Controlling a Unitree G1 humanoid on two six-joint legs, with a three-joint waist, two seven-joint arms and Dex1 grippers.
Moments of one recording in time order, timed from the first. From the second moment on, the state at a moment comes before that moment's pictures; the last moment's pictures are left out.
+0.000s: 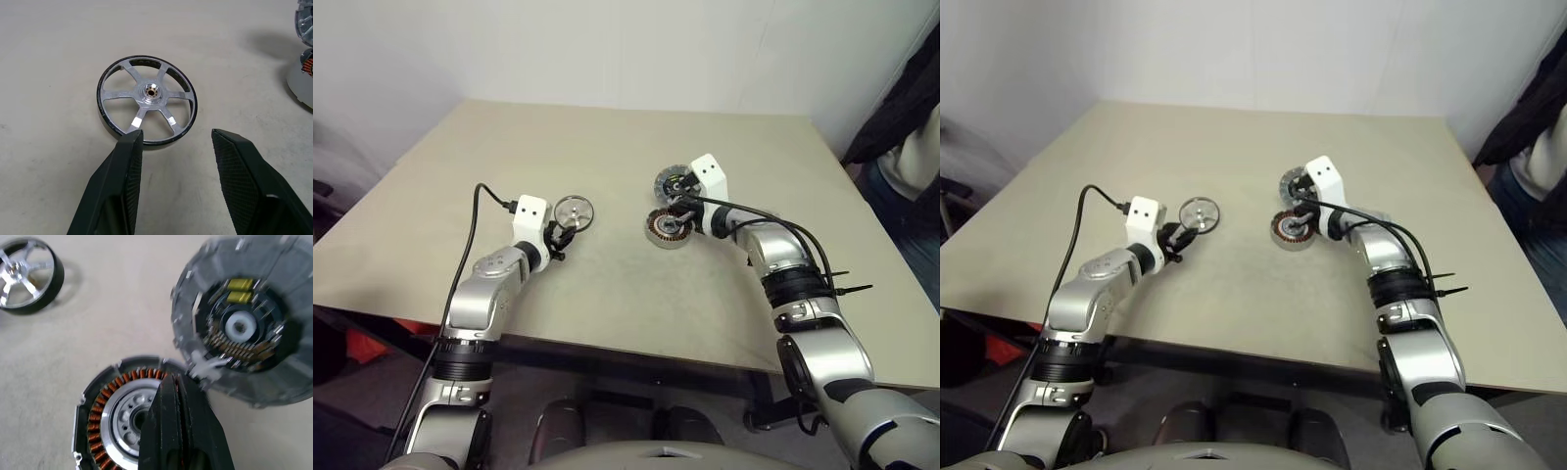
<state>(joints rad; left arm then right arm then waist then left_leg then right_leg) -0.36 0.26 0.05 -0.05 -0.22 0.69 -0.34 -0.75 -0.33 0.07 0.56 0.07 0.49 0.62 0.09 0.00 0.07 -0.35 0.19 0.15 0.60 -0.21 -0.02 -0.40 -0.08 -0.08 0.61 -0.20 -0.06</state>
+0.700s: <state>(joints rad) -0.36 0.26 0.04 -0.05 -0.22 0.68 -0.34 -0.76 -0.34 0.05 0.51 0.08 0.50 0.61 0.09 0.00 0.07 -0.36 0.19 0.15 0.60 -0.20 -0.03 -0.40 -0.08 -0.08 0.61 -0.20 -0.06</state>
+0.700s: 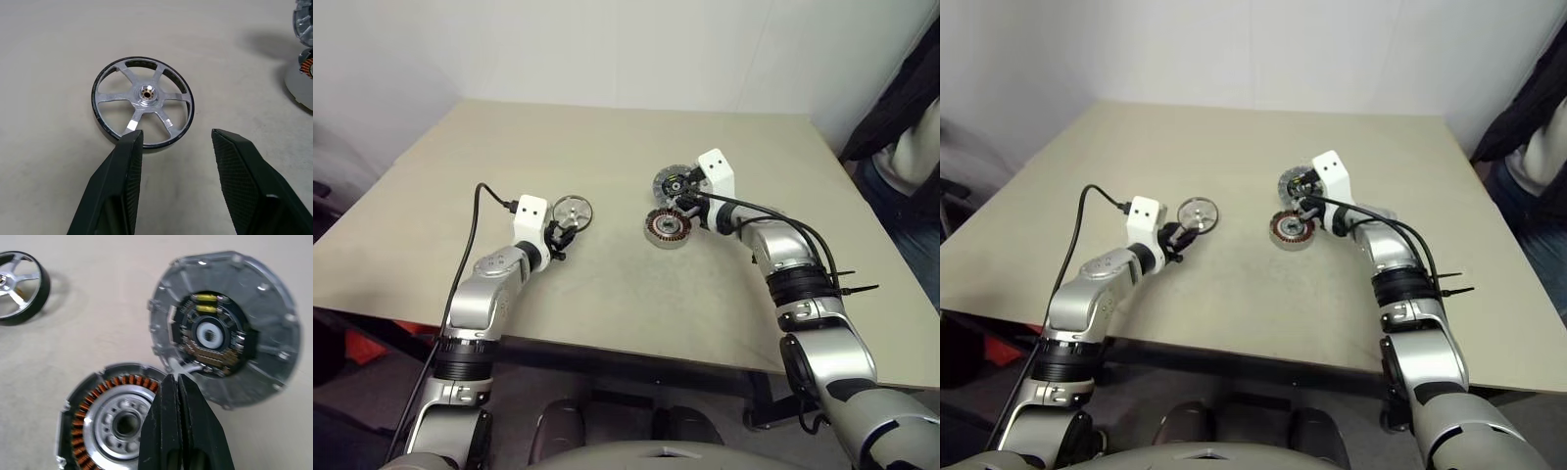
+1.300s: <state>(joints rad) -0.36 0.26 0.05 -0.05 -0.22 0.69 -0.34 -0.74 -0.33 0.05 0.55 0.08 0.51 0.57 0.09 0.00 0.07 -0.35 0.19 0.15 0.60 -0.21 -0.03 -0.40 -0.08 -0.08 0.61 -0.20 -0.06</state>
